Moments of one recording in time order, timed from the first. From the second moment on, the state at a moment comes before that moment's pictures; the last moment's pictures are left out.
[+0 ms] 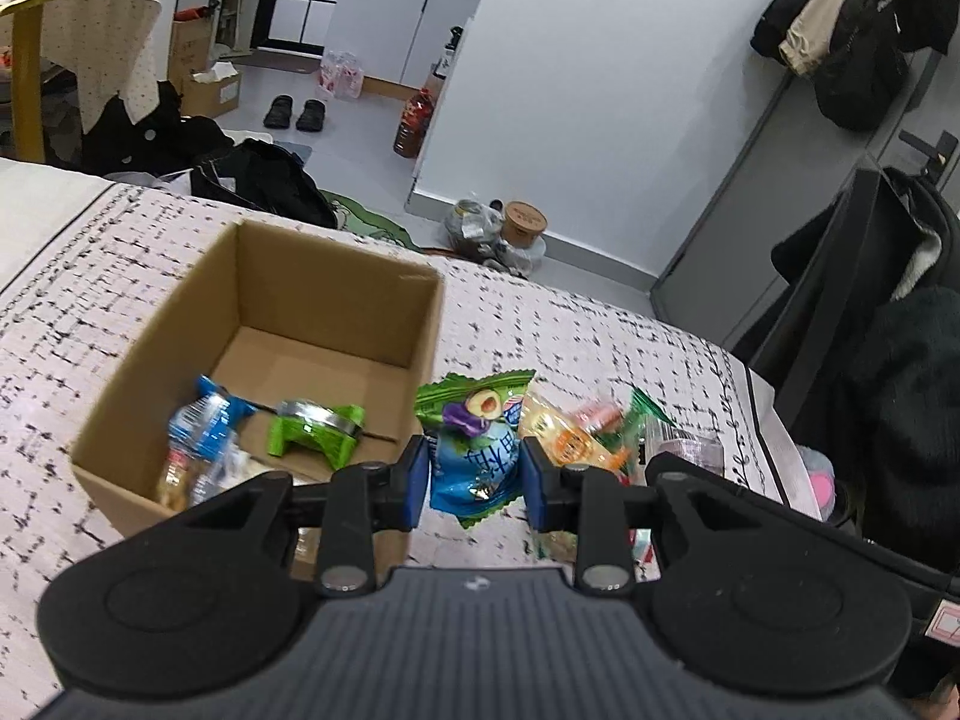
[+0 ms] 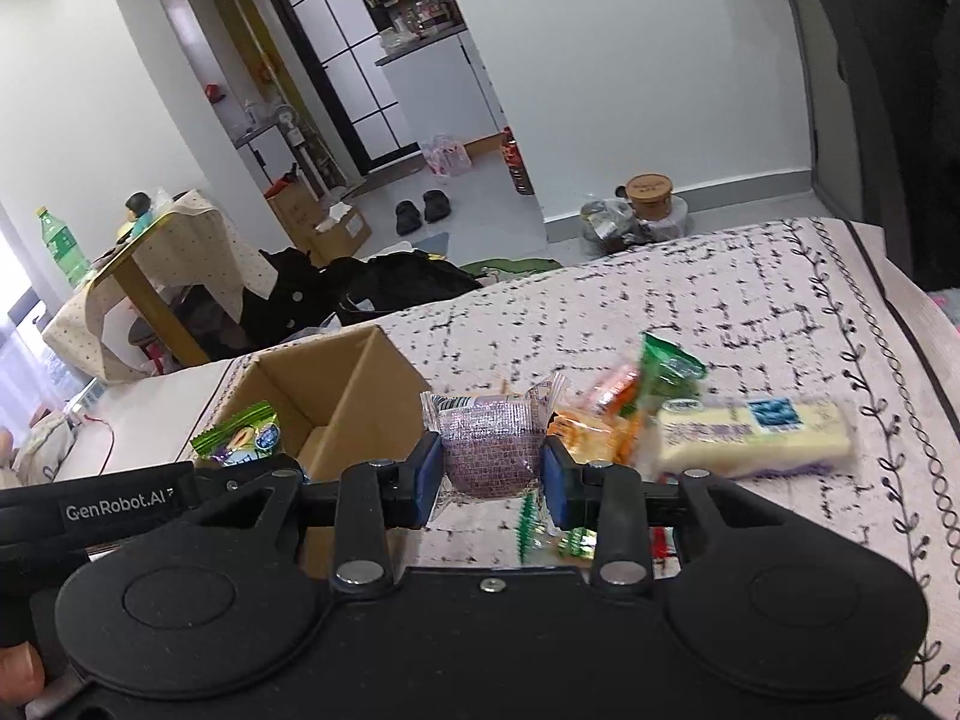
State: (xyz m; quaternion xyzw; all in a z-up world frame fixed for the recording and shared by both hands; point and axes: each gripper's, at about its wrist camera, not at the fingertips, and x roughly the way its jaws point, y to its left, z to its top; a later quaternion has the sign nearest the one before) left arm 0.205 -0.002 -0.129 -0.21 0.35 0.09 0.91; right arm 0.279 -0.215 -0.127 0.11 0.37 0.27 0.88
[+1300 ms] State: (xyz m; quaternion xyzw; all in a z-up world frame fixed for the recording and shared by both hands) left arm 0.203 0.093 -0.131 -0.21 0.35 0.19 0.89; right arm 0.288 -0.112 -0.119 0.07 0.37 0.36 0.85
